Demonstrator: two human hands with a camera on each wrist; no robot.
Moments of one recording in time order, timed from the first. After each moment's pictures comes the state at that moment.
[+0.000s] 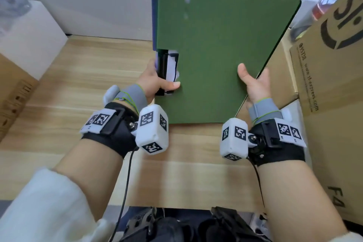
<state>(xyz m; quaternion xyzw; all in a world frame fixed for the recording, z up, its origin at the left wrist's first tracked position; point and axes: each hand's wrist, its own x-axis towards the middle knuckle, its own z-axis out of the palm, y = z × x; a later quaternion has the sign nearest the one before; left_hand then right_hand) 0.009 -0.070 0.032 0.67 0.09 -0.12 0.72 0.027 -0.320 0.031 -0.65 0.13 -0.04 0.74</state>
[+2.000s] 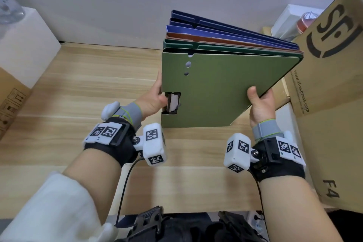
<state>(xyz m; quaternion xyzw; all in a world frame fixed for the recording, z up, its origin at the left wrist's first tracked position) -0.018 -0.063 0.037 0.72 0.00 -0.19 0.67 -0.008 -0.324 0.032 -0.64 0.08 -0.10 0.76</state>
